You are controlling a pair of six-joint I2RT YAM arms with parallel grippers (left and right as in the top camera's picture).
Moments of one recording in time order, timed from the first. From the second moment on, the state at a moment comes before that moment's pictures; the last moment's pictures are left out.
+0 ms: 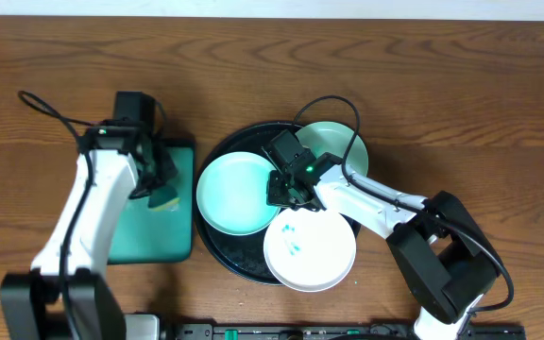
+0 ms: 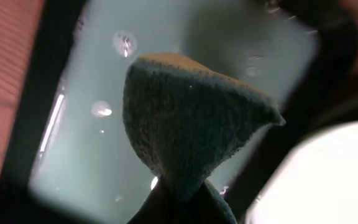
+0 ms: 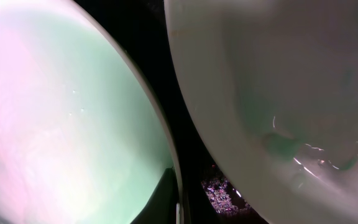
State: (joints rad) left arm 0.00 1.57 1.12 -0.98 -0.08 -0.48; right arm 0.71 1.91 1.14 -0.50 -0.10 0.82
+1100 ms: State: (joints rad) left arm 0.01 1.30 1.12 -1.12 -0.03 -0.45; right arm 0.71 1.89 1.13 -0.50 -0.12 0.78
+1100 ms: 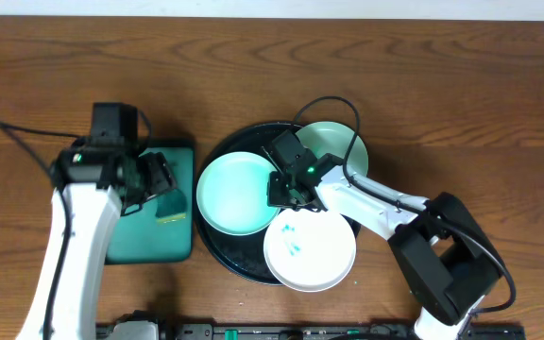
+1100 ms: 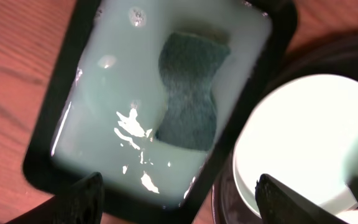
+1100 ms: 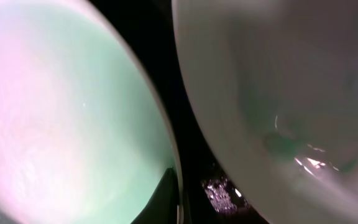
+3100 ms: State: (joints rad) left arm 0.01 1.16 1.12 -1.29 -0.14 -0.48; right arm 0.55 1.60 1.09 -0.52 0.15 0.41
